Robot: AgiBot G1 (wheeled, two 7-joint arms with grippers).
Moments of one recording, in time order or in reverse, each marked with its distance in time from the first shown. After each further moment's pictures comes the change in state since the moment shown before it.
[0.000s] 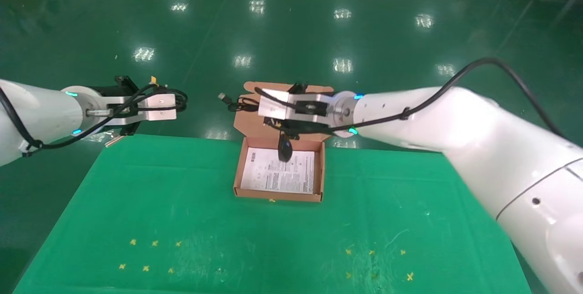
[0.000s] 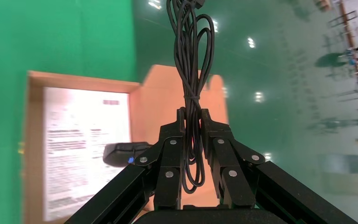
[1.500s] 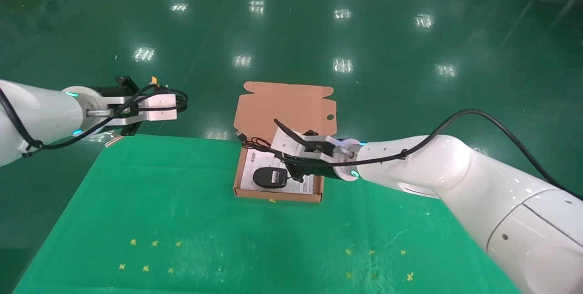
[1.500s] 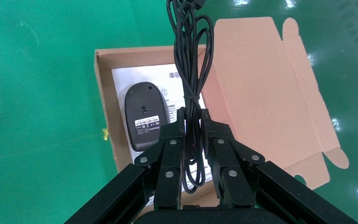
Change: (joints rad) left arm 0.006 0.005 0.001 -0.004 -0.009 -0.006 0.002; right arm -0.070 0.011 -0.272 -0.127 0.376 0.073 0.013
